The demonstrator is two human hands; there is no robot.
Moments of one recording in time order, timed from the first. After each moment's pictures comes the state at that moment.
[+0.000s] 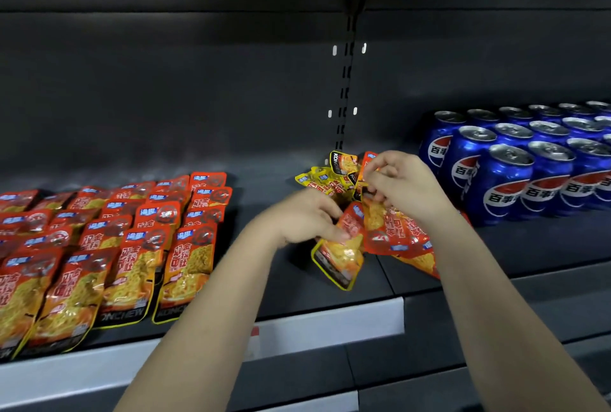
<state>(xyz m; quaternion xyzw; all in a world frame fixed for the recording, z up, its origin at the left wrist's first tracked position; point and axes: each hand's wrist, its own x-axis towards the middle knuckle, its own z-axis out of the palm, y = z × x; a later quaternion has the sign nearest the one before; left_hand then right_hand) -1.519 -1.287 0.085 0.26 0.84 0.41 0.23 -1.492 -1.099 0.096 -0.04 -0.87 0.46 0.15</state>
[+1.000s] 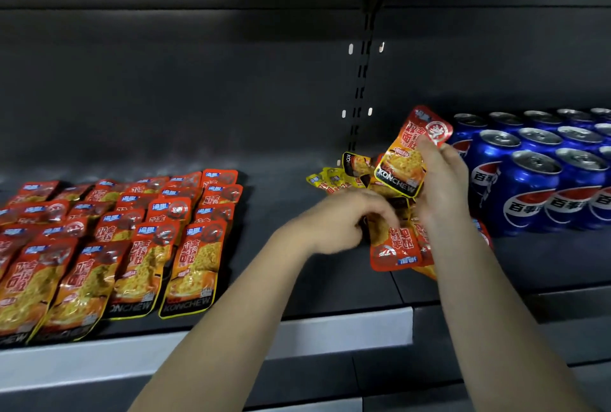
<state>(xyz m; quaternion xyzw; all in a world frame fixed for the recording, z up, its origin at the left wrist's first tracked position) -1.514 -1.261 0.086 0.47 0.84 0.28 0.06 -1.509 -1.094 0.088 -0.12 -0.54 0.79 0.26</state>
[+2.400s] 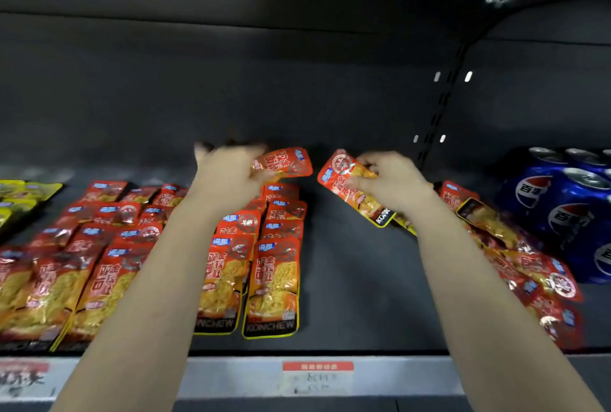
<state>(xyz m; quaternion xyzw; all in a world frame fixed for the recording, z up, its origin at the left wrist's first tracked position) -1.566 -1.471 0.125 0.11 0.96 0.15 -0.21 -1.563 -1.224 0.127 0.04 -0.94 0.31 0.10</state>
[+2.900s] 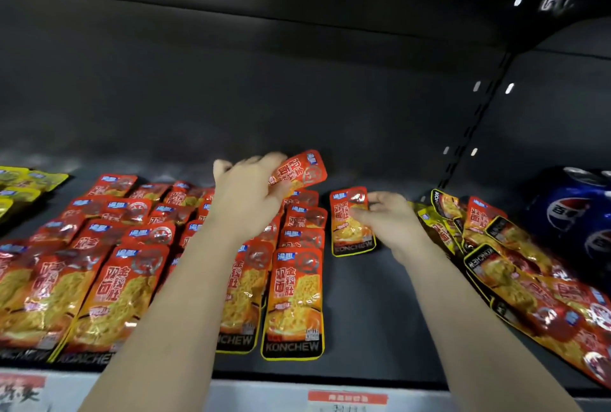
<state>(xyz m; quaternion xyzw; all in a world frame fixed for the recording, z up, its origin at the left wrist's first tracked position) -1.566 -1.477 0.093 0.11 0.93 0.22 -0.27 -1.586 -1.253 0.056 -0.07 -0.83 0.55 0.04</state>
